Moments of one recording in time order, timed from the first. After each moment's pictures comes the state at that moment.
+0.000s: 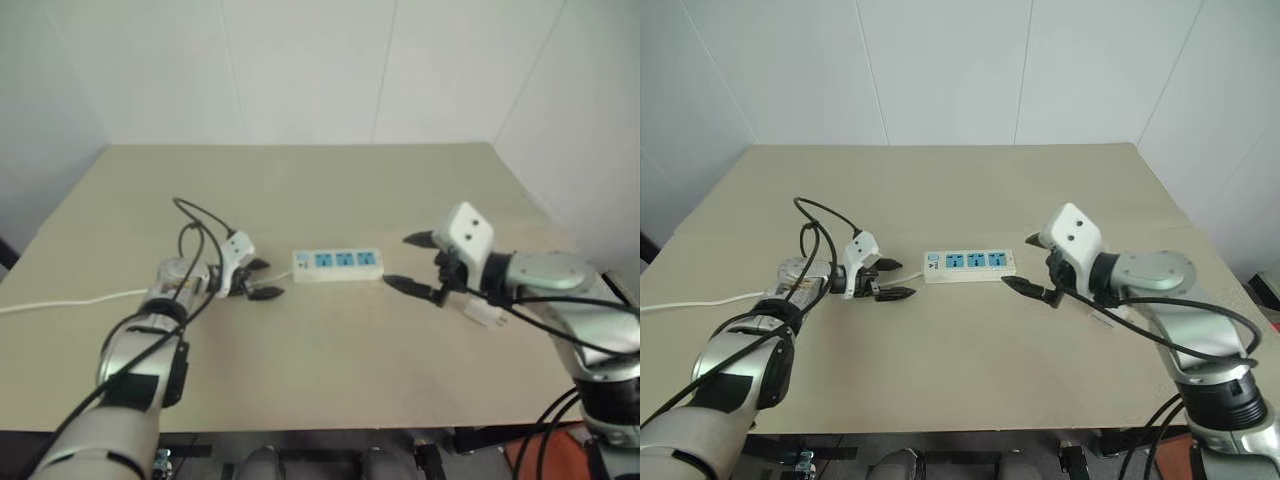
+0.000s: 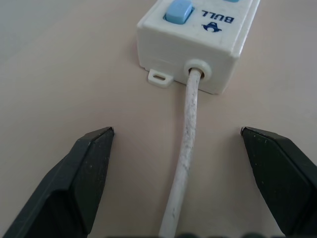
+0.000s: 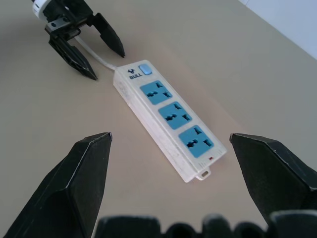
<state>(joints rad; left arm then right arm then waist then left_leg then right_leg) -1.02 0.44 -0.02 1.35 0.08 -0.24 -1.13 -0.49 -0.78 0.03 -0.42 0.34 0.74 0.81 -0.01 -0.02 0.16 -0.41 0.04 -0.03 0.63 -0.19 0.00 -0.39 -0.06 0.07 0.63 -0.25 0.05</state>
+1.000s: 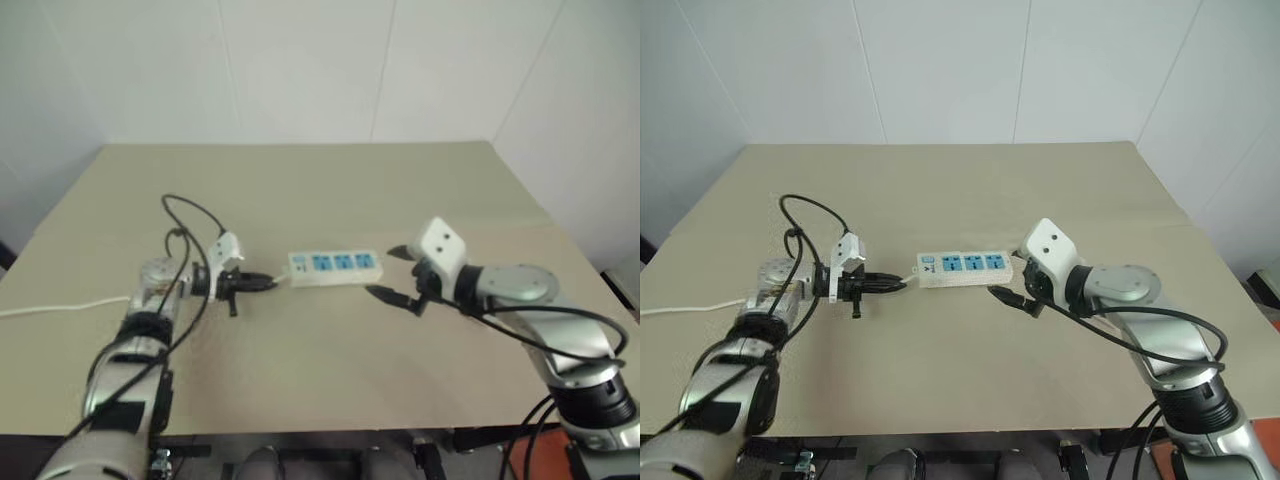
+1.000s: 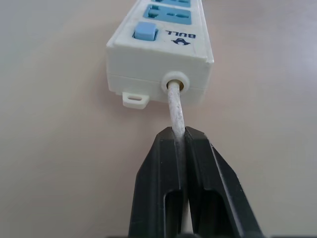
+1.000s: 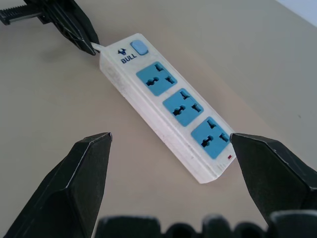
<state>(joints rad) -0.75 0.50 0.03 0.78 -0.07 -0.03 -1.40 -0.48 -0.71 0.11 -0.42 0.30 0.77 0.73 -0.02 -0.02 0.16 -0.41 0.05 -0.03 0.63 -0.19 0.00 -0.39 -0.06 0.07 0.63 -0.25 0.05</state>
